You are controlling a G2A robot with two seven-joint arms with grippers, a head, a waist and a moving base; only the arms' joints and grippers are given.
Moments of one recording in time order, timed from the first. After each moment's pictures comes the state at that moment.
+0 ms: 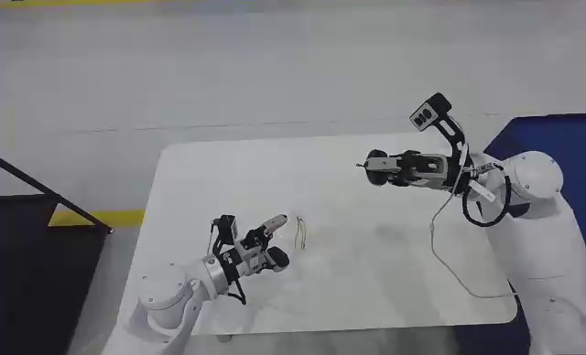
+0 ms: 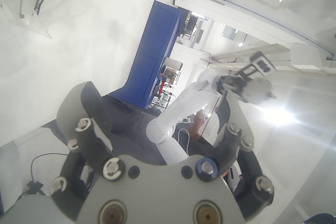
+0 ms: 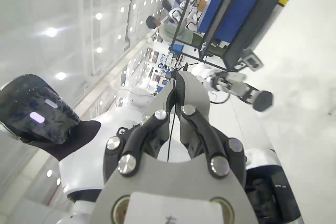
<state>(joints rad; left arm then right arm) 1.47 -1.22 -1.31 -1.95 -0.42 0.48 -0.62 -0.99 -0.99 1.47 -1.59 0.61 0.06 1.30</state>
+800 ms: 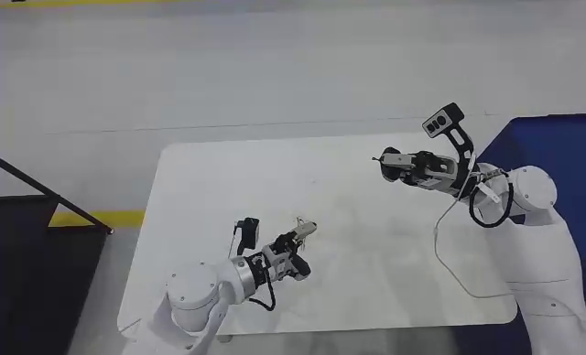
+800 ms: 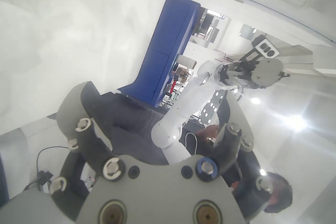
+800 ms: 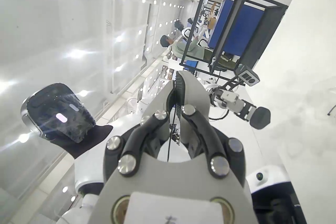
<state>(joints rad) 1.34 -1.26 -1.10 -1.99 -0.42 0.66 -0.44 -1.02 -1.00 1.47 -1.54 0.72 -0.01 1.25</state>
